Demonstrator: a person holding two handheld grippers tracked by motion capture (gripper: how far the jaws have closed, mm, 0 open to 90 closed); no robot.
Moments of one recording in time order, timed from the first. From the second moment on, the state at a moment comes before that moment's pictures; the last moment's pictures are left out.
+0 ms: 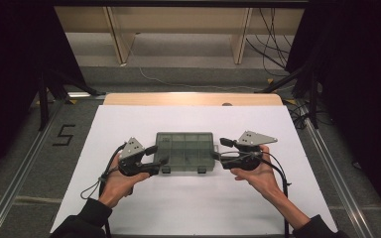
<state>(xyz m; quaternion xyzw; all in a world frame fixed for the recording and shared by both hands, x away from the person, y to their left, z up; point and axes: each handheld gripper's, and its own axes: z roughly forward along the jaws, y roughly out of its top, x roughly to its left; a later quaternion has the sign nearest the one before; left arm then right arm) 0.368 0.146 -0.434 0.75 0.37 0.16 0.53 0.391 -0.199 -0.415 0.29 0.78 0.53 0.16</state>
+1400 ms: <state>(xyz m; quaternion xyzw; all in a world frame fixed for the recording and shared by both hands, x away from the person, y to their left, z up) 0.333 0.156 -0.427 0.73 0.35 0.19 0.55 0.338 -0.227 -0.415 0.33 0.74 0.56 0.18</state>
